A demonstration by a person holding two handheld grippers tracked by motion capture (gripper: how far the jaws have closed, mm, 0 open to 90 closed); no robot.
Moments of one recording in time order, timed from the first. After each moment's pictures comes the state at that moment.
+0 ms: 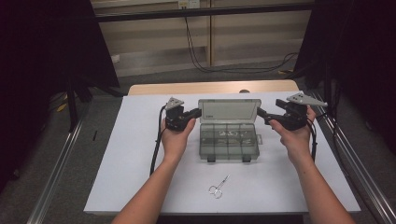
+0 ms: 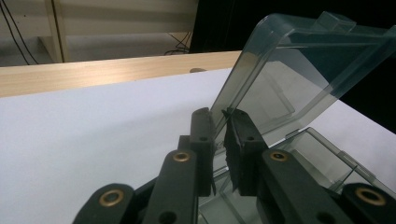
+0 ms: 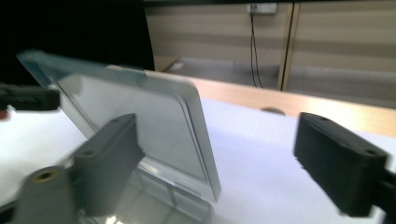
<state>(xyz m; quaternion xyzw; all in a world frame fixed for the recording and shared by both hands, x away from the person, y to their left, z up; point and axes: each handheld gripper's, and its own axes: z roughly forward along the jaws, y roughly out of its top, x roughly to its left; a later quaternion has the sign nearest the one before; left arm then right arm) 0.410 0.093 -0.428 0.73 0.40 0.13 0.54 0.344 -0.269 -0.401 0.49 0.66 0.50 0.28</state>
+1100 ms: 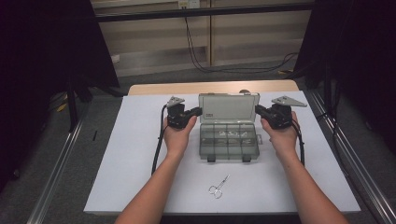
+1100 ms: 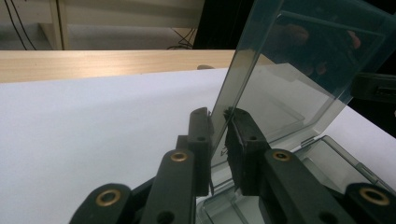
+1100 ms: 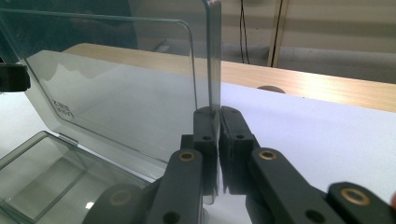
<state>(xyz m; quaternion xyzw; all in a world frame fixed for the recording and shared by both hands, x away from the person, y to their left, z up) 0.429 0.088 -0.442 0.72 0.43 0.11 0.54 0.373 -0.251 -0.432 0.51 0.67 0.47 0.28</state>
